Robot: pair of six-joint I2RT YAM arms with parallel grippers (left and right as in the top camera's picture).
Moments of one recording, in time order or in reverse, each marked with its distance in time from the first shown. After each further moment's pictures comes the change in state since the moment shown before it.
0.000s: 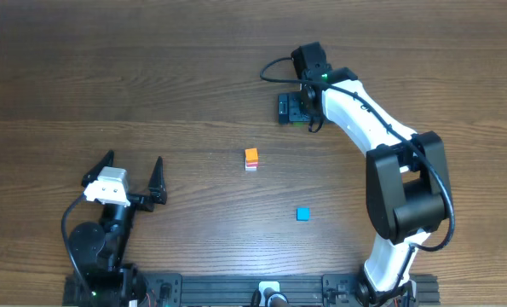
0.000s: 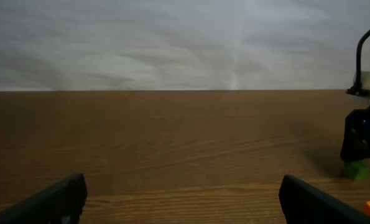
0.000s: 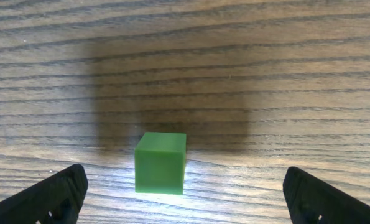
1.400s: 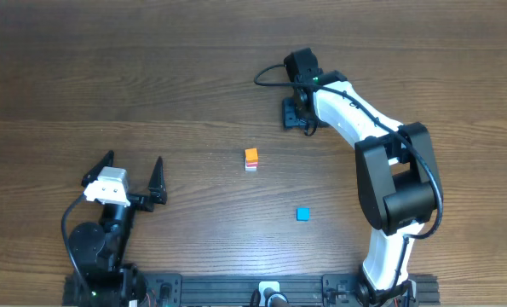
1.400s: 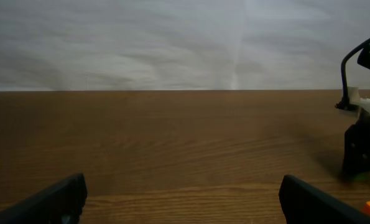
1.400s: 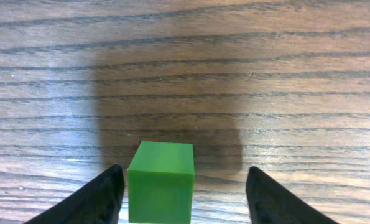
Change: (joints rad) left arm 0.000 0.000 0.000 0.000 0.000 0.000; right arm 0.021 0.065 0.000 0.019 0.021 -0.005
